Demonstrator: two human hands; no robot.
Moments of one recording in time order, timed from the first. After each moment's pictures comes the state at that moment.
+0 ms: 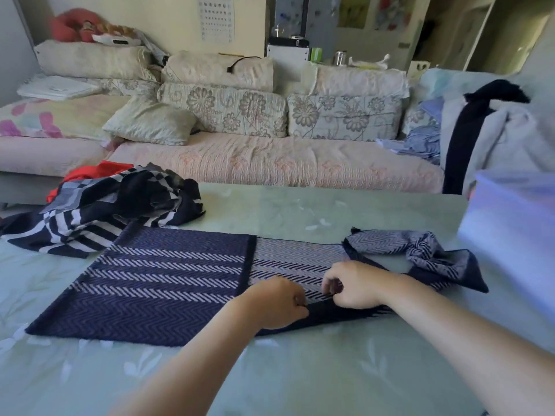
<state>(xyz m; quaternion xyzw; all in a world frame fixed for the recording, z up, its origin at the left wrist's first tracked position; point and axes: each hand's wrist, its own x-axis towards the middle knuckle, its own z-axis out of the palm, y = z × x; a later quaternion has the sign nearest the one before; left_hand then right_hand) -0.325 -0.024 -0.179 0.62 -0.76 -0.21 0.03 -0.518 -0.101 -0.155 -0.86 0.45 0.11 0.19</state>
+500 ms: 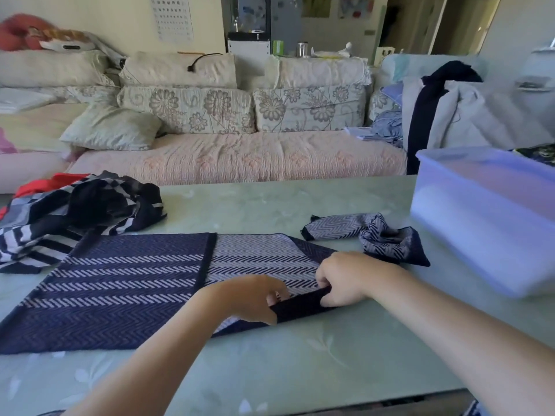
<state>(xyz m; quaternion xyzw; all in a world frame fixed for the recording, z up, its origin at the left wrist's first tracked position) -0.368 -0.026 -0.164 0.57 -0.77 -0.28 -0.06 -0.584 -0.071 -0.131 -0.90 0.42 0.14 0.05</state>
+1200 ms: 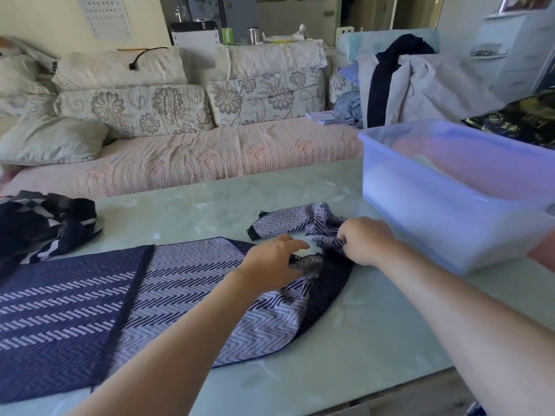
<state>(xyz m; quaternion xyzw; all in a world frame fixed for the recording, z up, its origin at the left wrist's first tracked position) -0.515 -0.123 -0.185 0.53 -0.84 -0.09 0.08 -0.729 -0.141 -0.154 -0.76 0.65 -0.01 0.01</state>
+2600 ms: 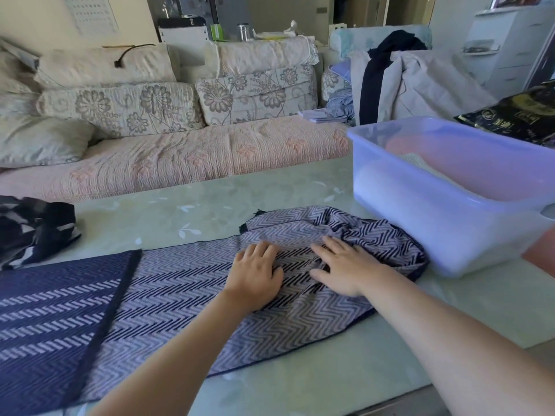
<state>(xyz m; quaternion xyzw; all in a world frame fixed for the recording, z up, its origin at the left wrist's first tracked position) -0.515 -0.133 -0.237 0.58 -0.80 -0.01 0.13 -0.734 -0.142 -0.199 -0.79 0.59 0.12 0.14</state>
